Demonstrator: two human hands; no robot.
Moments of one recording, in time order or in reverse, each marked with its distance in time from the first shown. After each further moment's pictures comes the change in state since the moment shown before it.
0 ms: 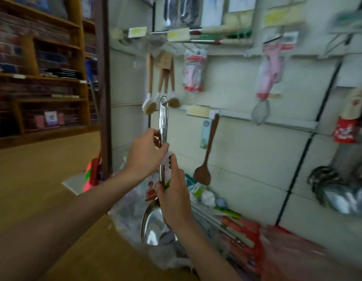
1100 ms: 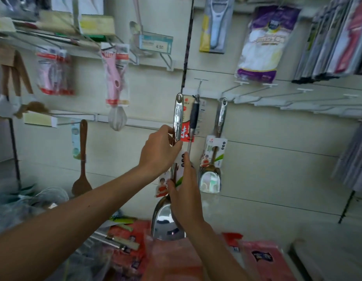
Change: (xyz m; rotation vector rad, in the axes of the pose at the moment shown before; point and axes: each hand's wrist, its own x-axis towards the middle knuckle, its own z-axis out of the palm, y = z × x) left_hand -0.064 0.346 0.231 -0.337 -0.244 0.273; right_hand -0.058 0.111 -0.390 -0.245 0.433 0.058
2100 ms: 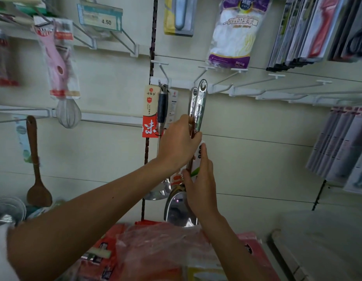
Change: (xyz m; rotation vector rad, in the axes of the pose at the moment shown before) left_hand 0.029 0.068 0.118 -0.110 -0.043 0.238; right_hand 0.044 0.076 -0.094 -0.087 0.176 0.070
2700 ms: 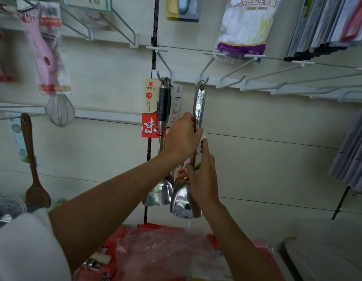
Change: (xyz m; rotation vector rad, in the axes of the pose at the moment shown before) left_hand 0.046 -0.048 0.055 0.042 -0.020 -0.109; right_hand 0.055 0.047 0.026 -0.027 -0.054 0.026
